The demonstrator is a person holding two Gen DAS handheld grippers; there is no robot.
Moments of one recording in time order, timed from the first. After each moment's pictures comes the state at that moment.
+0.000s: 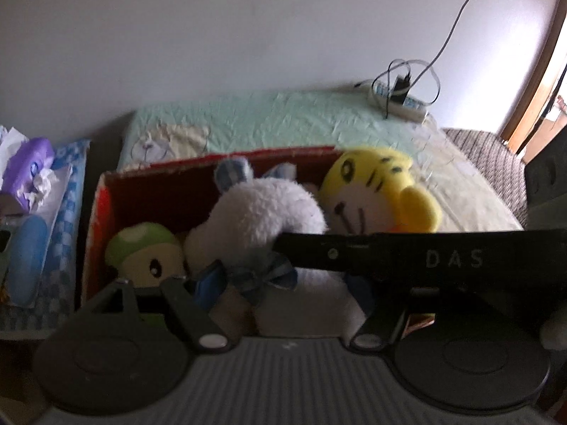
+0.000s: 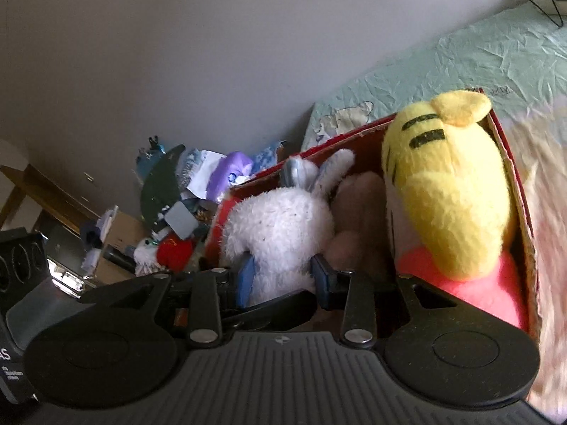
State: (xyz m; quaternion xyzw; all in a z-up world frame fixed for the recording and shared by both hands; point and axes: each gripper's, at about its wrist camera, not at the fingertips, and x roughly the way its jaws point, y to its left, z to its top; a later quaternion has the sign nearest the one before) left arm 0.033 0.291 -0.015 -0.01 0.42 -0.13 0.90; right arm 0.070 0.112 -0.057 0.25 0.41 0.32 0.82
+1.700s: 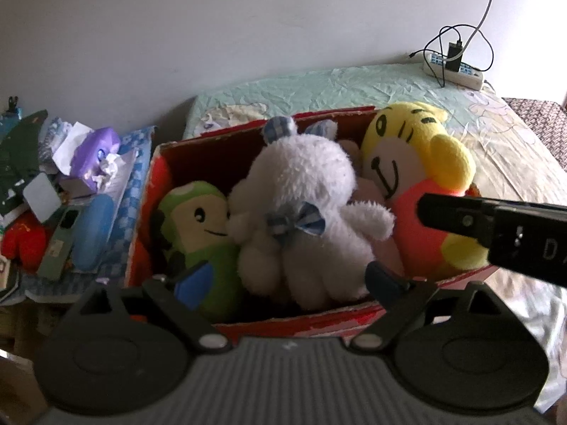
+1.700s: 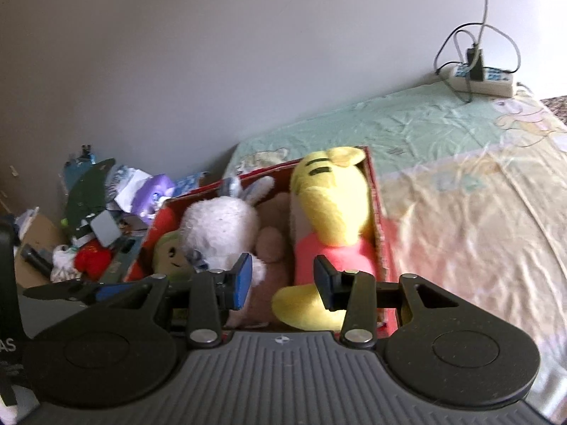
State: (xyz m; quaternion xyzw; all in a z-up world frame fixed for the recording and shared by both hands) left arm 0.000 0.264 -0.016 0.07 0.44 0.00 0.90; right arm -0.003 0.087 -0.018 0.15 0.36 0.16 0.91
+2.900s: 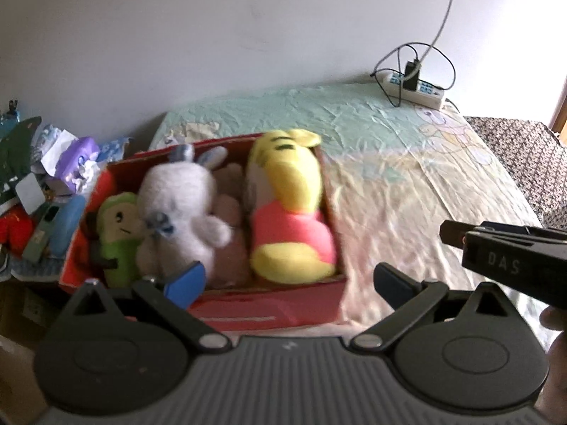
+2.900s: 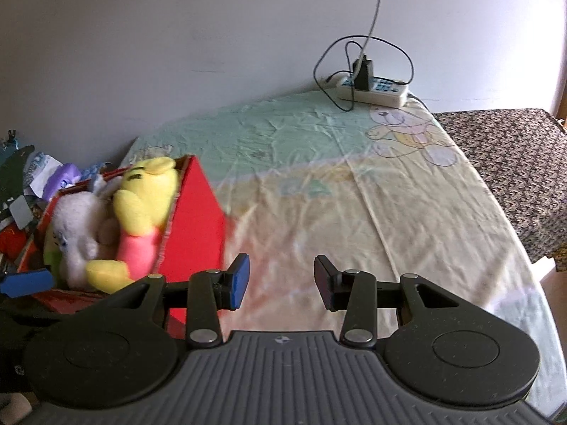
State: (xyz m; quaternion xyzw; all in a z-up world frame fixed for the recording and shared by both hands) left arm -0.030 0.137 0.013 0.04 0.42 0.00 0.90; right arm -0.018 -0.038 -0.014 0.08 0.39 0.06 0.92
